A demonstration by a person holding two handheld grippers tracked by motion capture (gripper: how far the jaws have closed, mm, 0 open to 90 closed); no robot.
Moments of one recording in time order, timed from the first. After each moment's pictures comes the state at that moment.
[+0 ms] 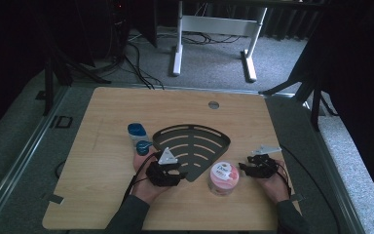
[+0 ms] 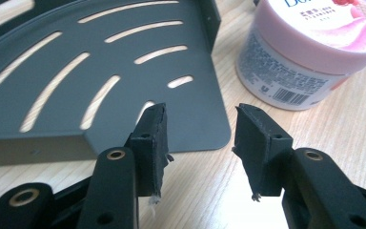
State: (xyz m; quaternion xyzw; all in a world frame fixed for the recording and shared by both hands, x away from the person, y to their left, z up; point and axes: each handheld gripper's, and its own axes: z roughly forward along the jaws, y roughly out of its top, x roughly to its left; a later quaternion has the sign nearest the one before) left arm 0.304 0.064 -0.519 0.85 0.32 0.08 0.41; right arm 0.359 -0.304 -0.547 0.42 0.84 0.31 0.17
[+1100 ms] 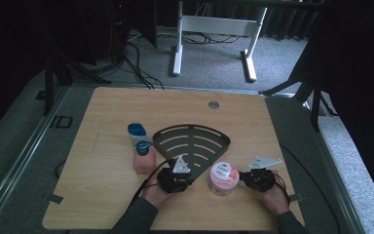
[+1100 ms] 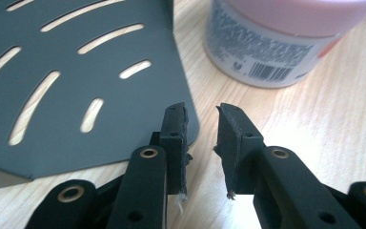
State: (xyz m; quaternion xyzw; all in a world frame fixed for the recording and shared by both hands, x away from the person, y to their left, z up) left arm 0.296 0.037 -0.536 0.89 0.27 0.09 0.37; right arm 0.317 -0.289 -0.542 0.33 0.86 0.38 0.10
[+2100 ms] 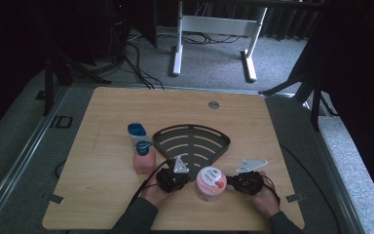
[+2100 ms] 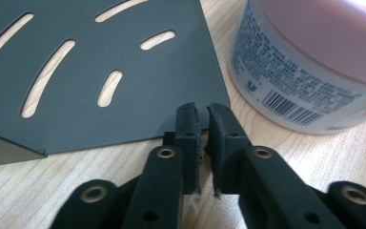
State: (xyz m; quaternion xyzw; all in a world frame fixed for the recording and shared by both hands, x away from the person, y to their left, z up) left arm 0.301 0.038 -0.549 0.89 0.29 0.09 0.35; right arm 0.309 -0.252 -0.541 0.28 0.88 0.38 0.07
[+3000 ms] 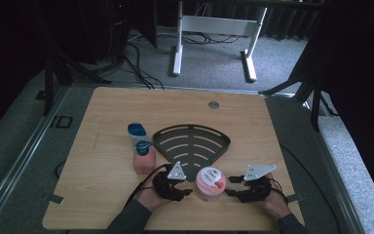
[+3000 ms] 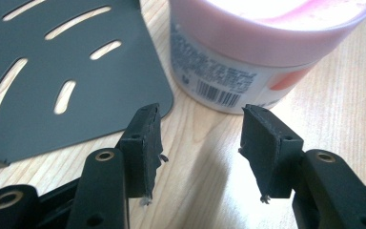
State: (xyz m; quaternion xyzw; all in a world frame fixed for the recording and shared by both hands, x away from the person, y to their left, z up) left arm 0.284 0.046 -0.539 0.90 0.21 0.06 0.38; right arm 0.296 -0.272 -0.536 0.19 0.89 0.40 0.05
